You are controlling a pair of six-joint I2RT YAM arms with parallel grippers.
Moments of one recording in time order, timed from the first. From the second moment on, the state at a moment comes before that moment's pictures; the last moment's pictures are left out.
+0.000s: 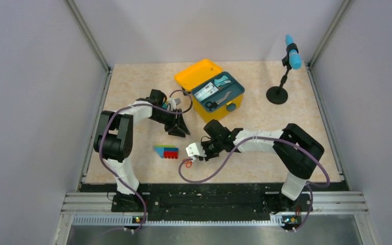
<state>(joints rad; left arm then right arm) -0.20 1.86 1.14 -0.60 0.85 -0.28 0.92 1.76 0.93 -0.12 -0.47 -1.01</state>
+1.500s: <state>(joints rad) -0.09 1.81 1.15 -0.47 0.83 -0.37 1.01 1.98 1.24 -0.31 -0.60 -0.93</state>
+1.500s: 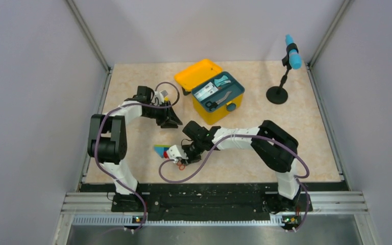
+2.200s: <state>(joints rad) -0.16 1.82 1.15 -0.47 0.84 -0.37 0.88 1.76 1.00 -0.25 -0.25 -0.85</state>
